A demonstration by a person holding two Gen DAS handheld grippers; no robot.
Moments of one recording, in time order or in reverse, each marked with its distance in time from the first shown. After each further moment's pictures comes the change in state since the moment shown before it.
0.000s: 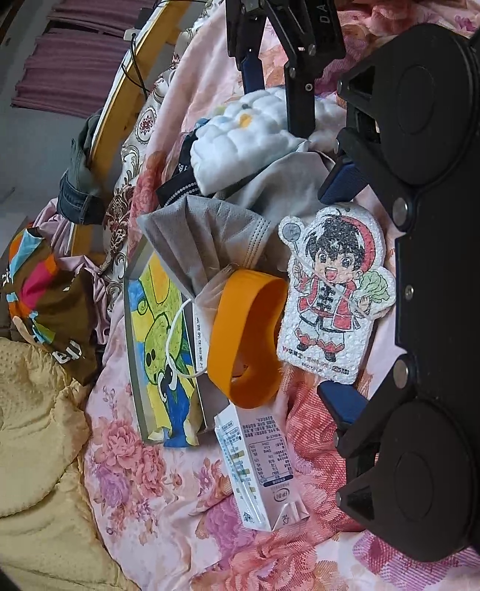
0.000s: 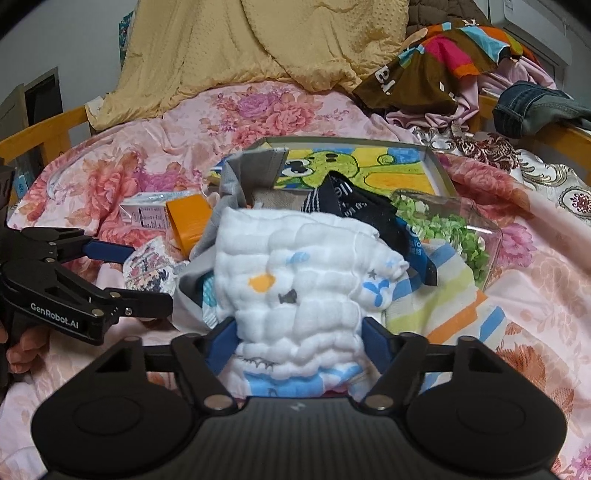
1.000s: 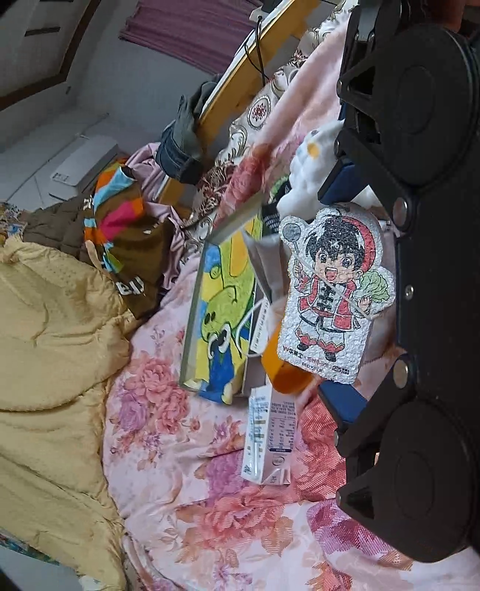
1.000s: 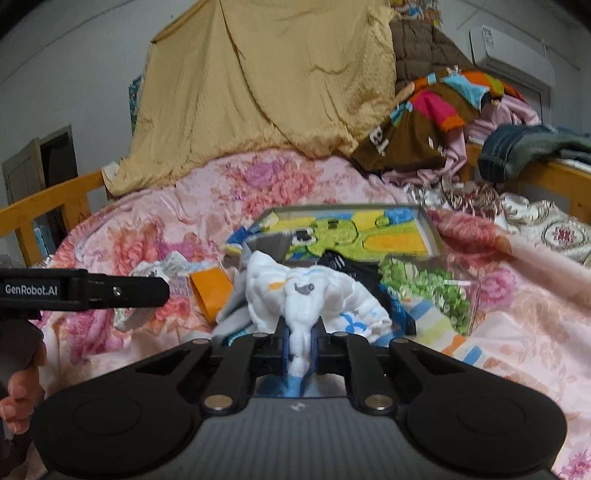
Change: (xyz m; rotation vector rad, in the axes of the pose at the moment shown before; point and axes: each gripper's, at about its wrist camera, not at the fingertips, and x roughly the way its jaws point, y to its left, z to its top) left arm -0.070 -0.042 0.013 -0.306 -0.209 0.102; right arm -0.053 -0.006 0.004 0.042 -0.237 0.047
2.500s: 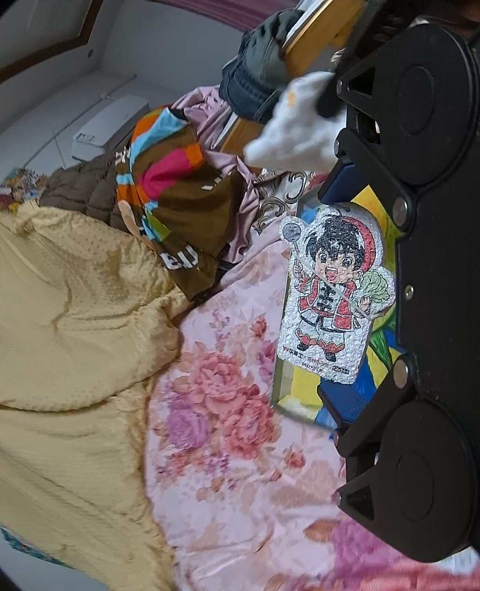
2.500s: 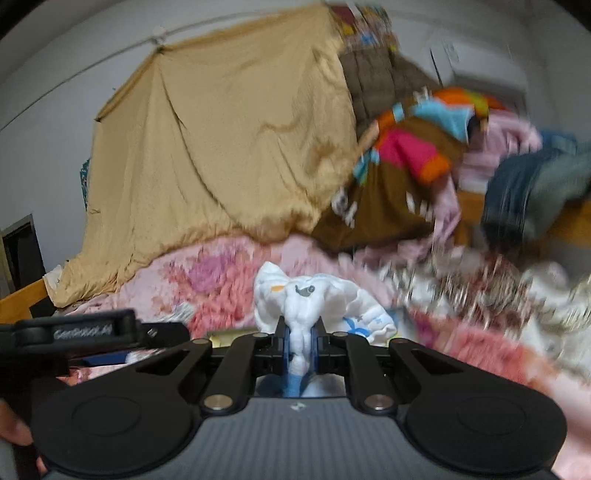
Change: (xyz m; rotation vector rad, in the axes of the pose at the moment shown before) left arm 0.190 -0.010 0.155 -0.048 -0.078 0.110; right arm 0.173 -0.114 0.123 0.170 -0.157 0.005
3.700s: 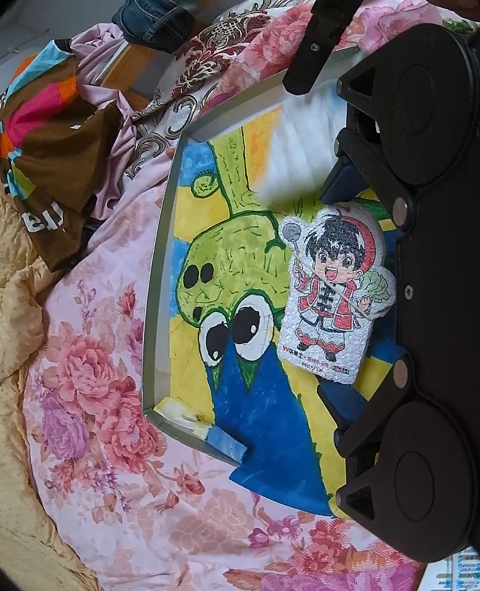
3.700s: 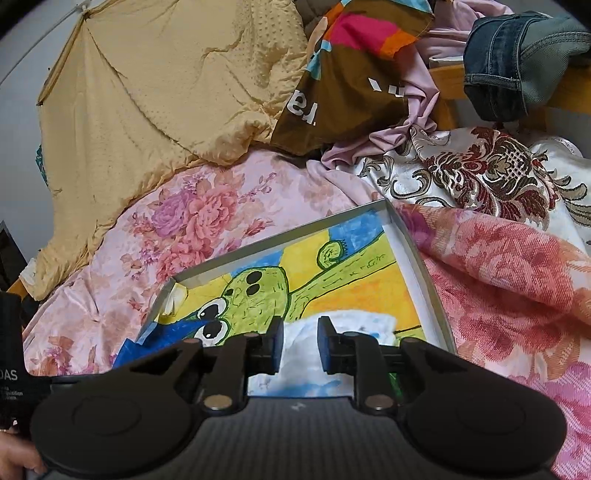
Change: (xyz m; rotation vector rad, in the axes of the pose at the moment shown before) left arm 0.112 0.015 -0.042 0.029 0.375 0.121; right arm 0.070 -0.045 -0.025 0.189 0.251 -0.025
